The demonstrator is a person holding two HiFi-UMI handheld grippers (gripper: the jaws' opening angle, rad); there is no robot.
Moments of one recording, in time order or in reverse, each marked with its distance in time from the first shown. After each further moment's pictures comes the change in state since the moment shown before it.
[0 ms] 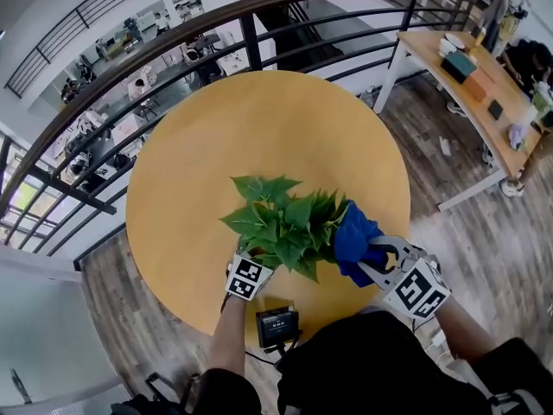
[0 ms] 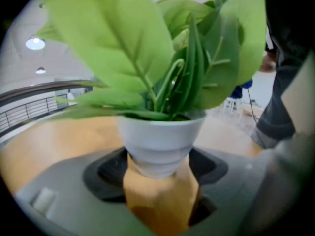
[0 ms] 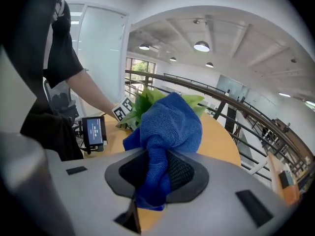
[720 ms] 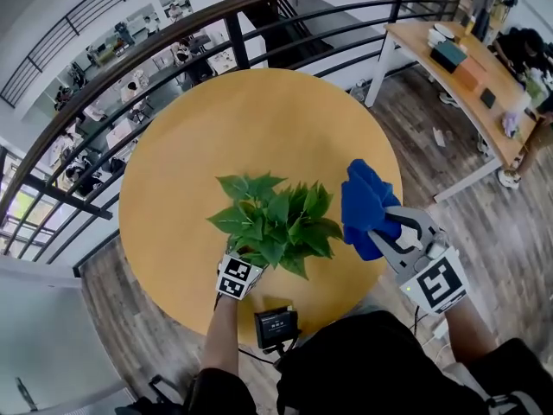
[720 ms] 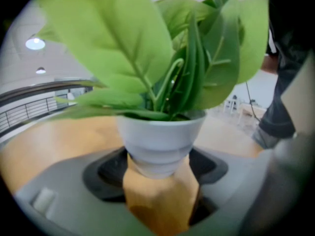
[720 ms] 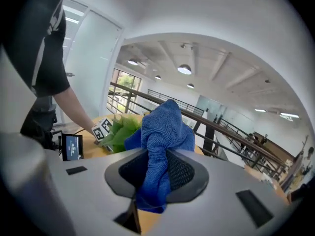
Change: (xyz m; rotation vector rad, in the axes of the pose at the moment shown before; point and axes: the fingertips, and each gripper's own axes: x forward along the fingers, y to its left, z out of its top) left arm 0.000 -0.001 -0.007 -0.003 0.012 -0.005; right arm -0.065 -0.057 0.049 -0.011 -0.174 -0.234
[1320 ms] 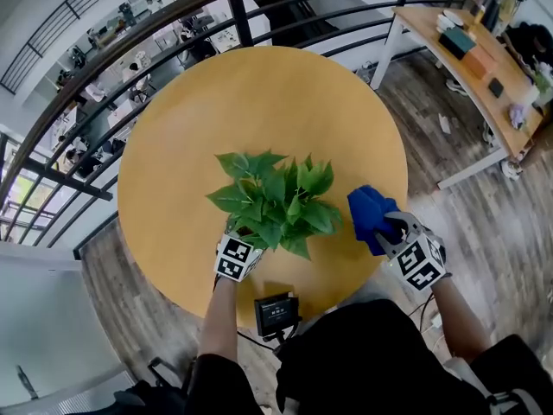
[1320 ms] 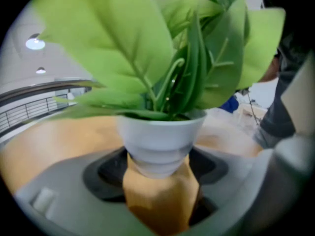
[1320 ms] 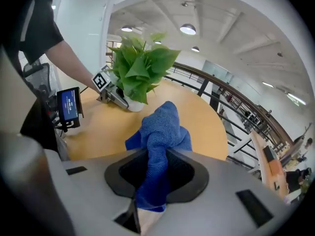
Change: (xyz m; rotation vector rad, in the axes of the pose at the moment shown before) left arm 0.006 -0.001 0.000 0.004 -0.007 0.001; right arm 0.039 0.042 -0.171 0.076 0.375 0.076
